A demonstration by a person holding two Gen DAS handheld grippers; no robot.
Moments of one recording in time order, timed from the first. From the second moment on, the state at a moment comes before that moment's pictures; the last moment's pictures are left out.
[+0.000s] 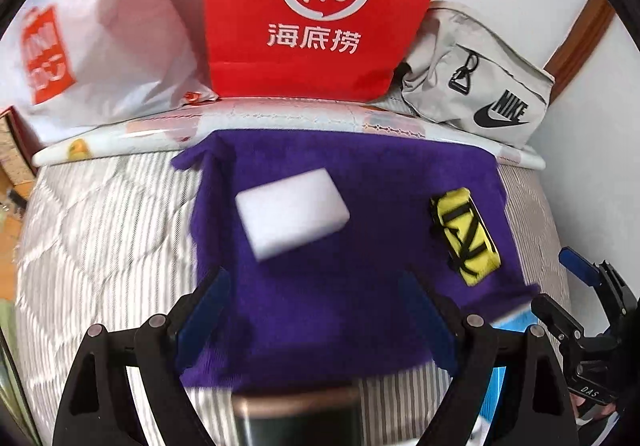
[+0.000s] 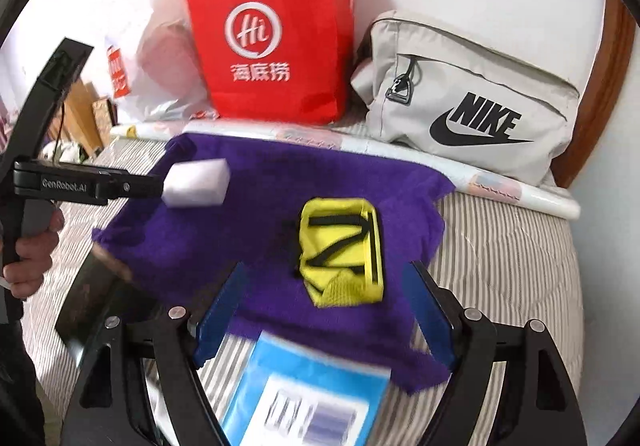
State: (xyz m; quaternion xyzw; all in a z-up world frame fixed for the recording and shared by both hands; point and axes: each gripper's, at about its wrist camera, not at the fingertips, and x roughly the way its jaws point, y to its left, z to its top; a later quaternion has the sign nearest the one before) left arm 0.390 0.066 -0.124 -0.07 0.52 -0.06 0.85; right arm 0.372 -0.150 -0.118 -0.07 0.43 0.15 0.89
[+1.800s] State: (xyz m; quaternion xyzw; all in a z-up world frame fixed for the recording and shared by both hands) left arm 0.162 0.023 -0.165 -0.06 0.48 -0.09 0.87; right arm 0.172 -0.148 -0.183 -0.04 0.45 0.18 0.88
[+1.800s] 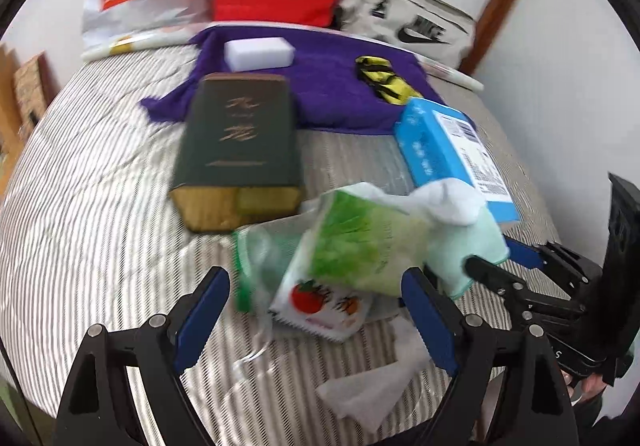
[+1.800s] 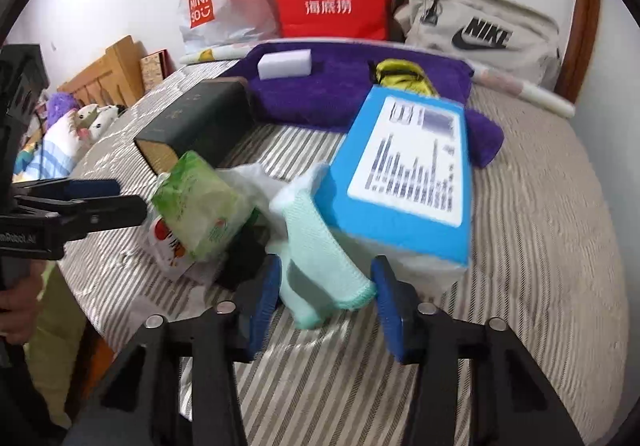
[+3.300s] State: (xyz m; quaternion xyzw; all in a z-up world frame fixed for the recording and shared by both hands) left arm 0.152 0.027 -0.158 -0.10 0.45 -0.13 0.88; right arm 0.093 -0.208 -0.146 0.01 0.40 0.22 0.89
